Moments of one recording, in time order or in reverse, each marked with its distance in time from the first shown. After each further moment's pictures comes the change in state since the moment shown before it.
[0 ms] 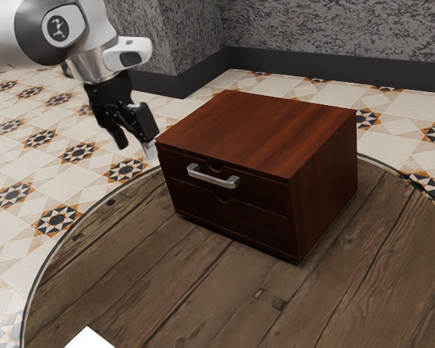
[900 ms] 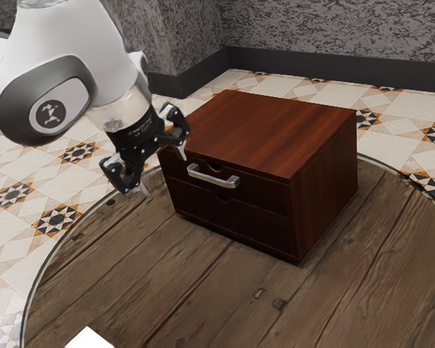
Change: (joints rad) arm -0.157 -0.406 -0.161 -0.571 0.327 0.454 -1.847
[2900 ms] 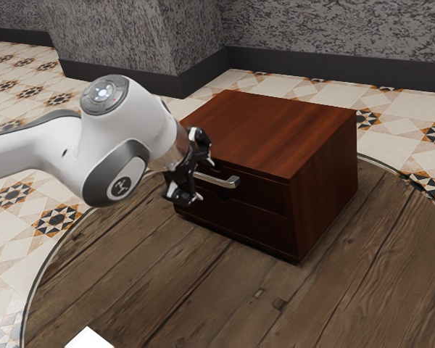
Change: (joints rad) arm 0.105 0.211 0.009 -0.141 0.040 0.583 -0.297
